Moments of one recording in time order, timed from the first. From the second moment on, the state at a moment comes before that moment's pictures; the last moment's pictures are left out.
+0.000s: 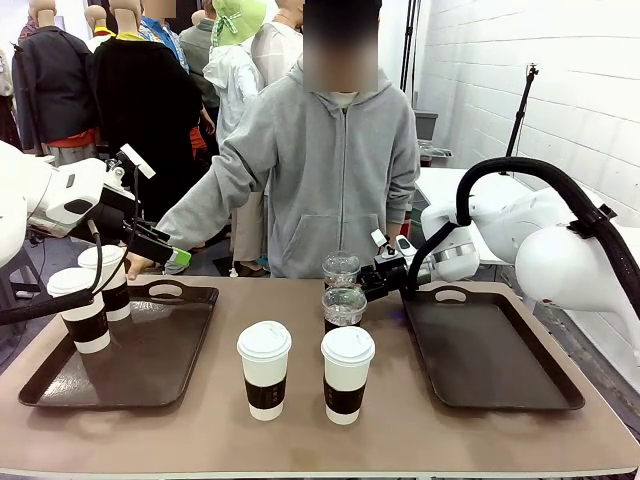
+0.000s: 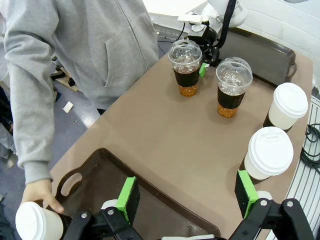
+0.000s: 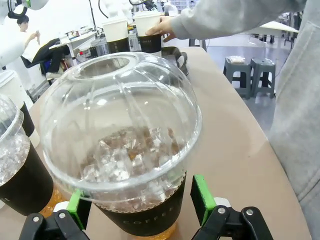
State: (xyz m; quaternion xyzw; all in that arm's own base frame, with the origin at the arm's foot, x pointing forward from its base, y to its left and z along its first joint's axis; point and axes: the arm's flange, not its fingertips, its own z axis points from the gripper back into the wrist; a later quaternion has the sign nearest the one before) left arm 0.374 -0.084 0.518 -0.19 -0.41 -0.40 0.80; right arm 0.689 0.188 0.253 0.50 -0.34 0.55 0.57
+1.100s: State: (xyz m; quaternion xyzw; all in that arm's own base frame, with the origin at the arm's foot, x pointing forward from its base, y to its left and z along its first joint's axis) left arm 0.374 -0.084 0.518 -0.19 -0.41 -0.40 0.80; right arm 0.694 0.190 0.251 0.51 -0.34 0.55 0.57
